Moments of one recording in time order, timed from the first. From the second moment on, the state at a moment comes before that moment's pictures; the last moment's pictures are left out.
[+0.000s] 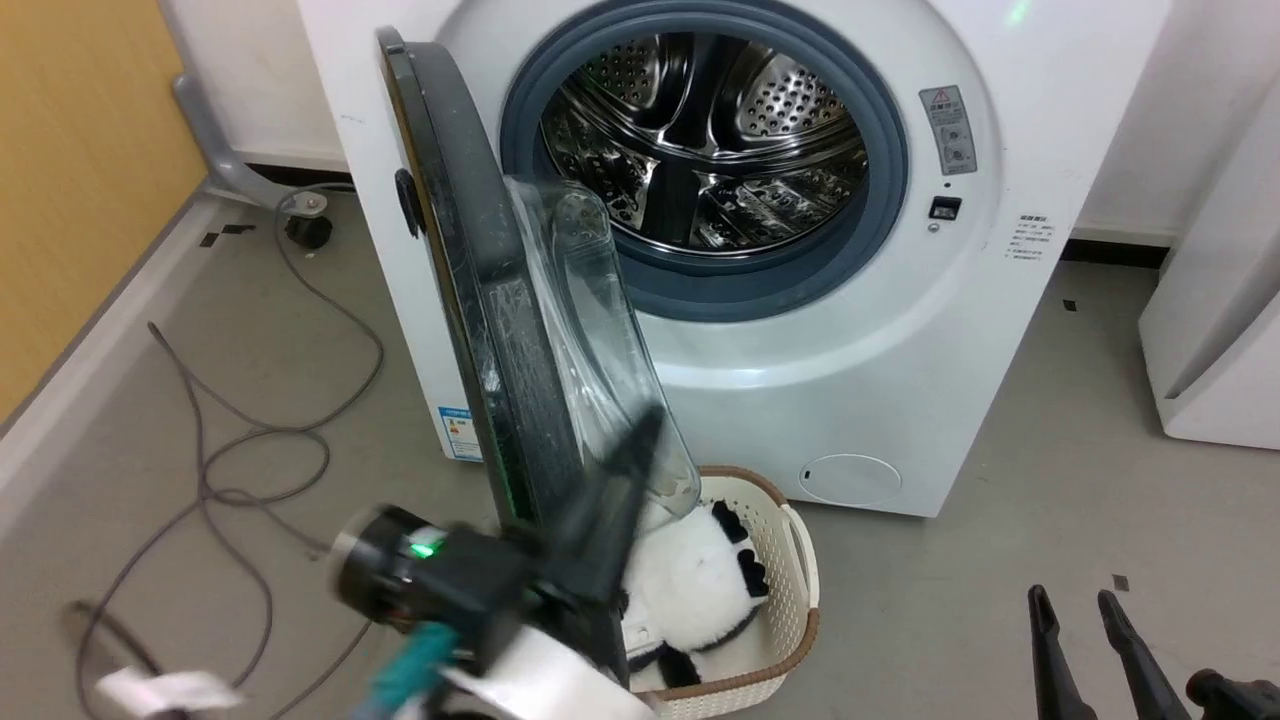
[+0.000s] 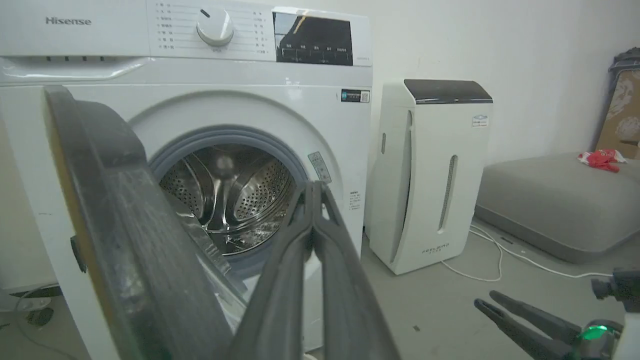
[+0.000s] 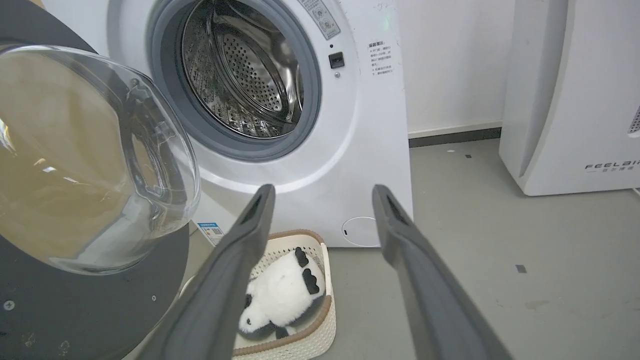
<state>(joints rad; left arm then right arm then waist) -0.06 0.05 -0.35 -0.45 -0.16 -0.08 0.12 0.13 -0.10 -0.03 0.15 0.34 0.13 -0.26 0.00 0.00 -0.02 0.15</state>
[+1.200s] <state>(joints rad) 0.04 0.10 -0.38 -0.21 -0.20 -0.01 0.22 0.13 -0.10 0.01 0.15 0.37 0.13 -0.26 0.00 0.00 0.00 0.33</state>
